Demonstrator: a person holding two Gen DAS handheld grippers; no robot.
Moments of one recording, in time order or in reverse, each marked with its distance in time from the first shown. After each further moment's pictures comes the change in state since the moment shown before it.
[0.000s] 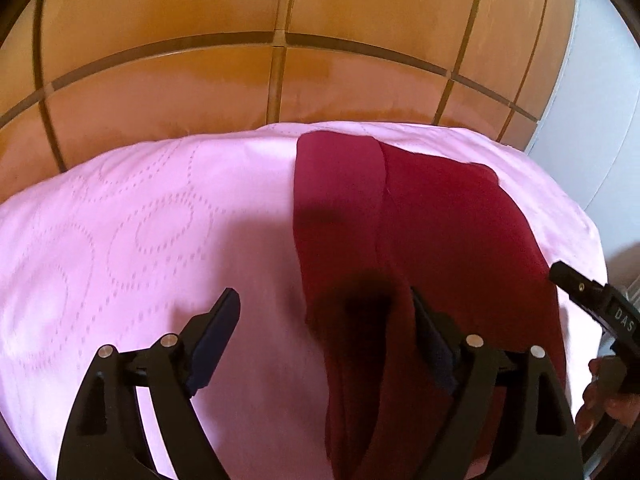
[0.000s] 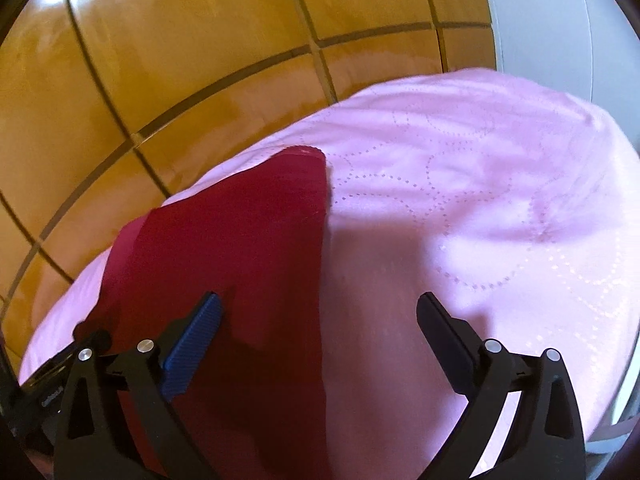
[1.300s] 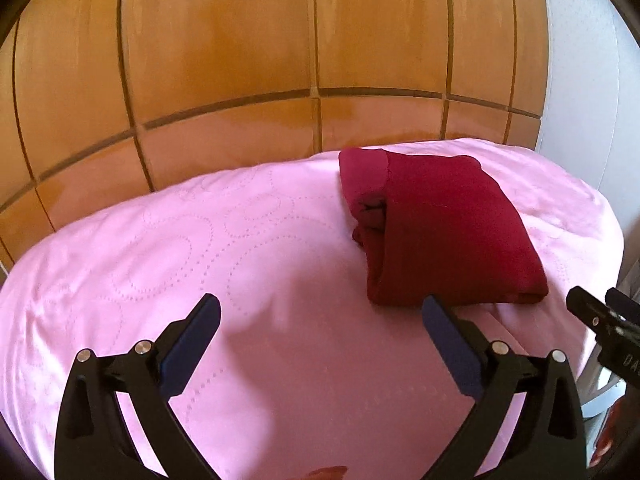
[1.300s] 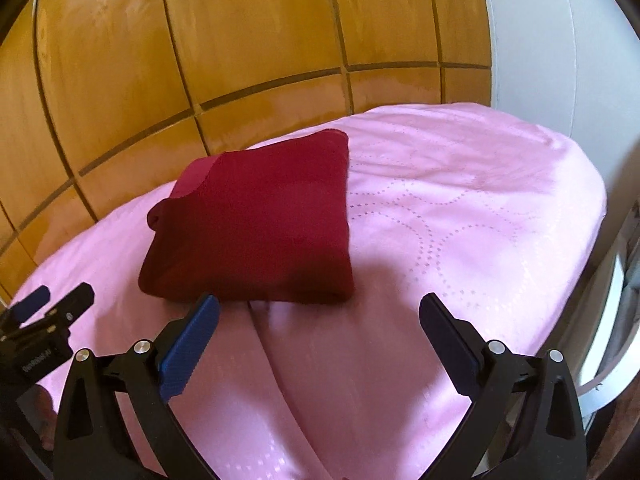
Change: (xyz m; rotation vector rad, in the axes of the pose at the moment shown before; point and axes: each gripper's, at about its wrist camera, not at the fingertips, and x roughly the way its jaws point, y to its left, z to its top) left arm -0.124 0.001 -0.087 0.083 -0.150 0.176; right arm -0.119 0.032 -0.102 -0.131 -0.082 -0.036
